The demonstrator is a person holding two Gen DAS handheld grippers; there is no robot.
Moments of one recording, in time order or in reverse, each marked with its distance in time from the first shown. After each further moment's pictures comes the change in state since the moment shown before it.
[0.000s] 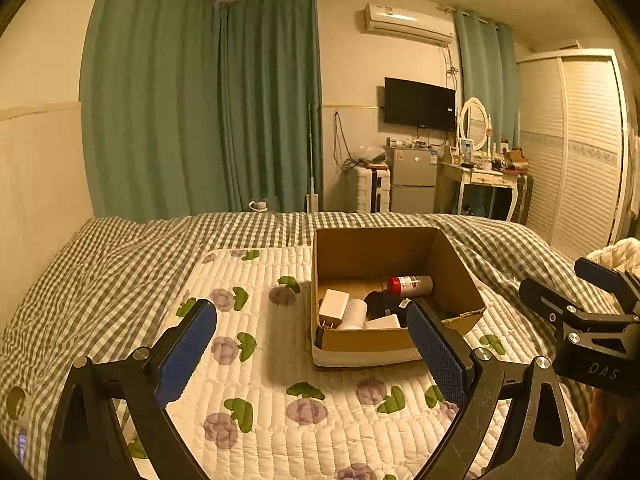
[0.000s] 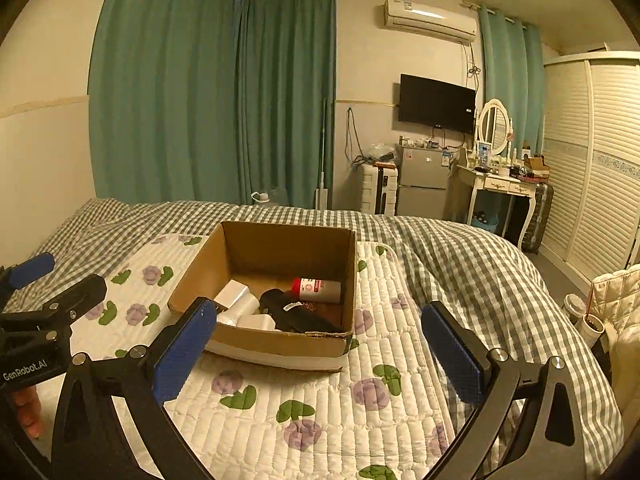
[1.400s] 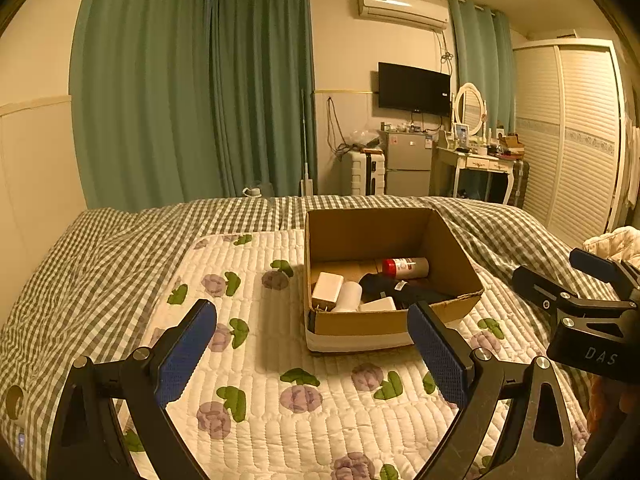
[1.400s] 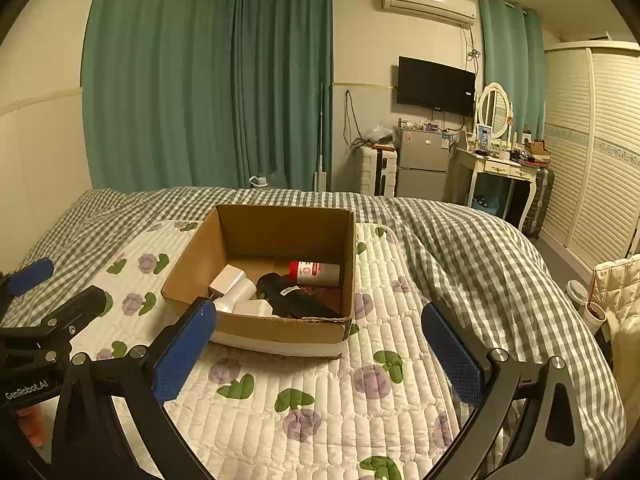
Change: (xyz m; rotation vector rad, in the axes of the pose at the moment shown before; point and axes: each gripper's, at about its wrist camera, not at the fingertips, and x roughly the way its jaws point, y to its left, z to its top) left arm 0.007 -0.007 -0.007 0.014 0.054 -0.014; right arm 0.014 0.002 -0.004 0.016 0.060 -0.010
